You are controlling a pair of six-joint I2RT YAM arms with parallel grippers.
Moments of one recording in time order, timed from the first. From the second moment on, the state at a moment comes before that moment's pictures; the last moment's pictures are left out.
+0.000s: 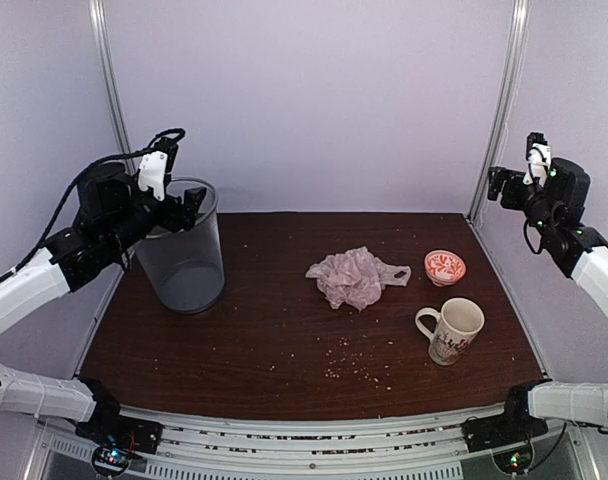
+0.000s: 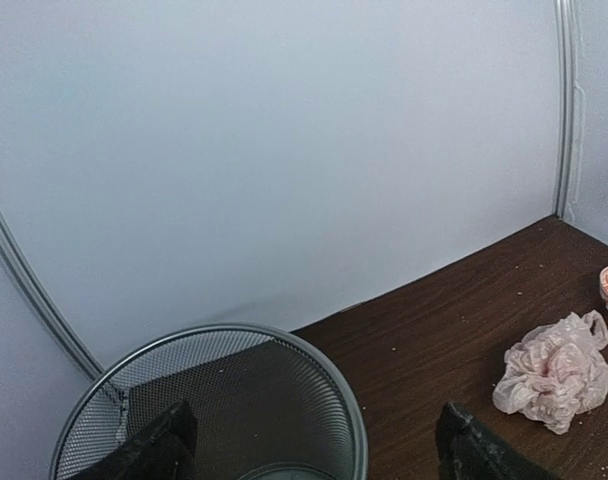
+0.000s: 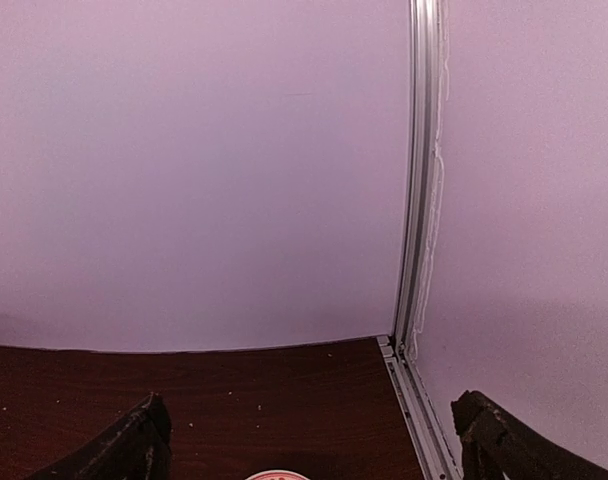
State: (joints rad) left arm -0.59 1.08 1.00 -0.03 -0.27 0.15; right arm 0.07 1.00 0.99 -0.02 0.18 0.06
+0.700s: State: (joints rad) left arm -0.85 1.24 0.99 -0.10 0.13 0.19; right arm 0.53 1.10 1.03 -0.35 -0.25 -0.35
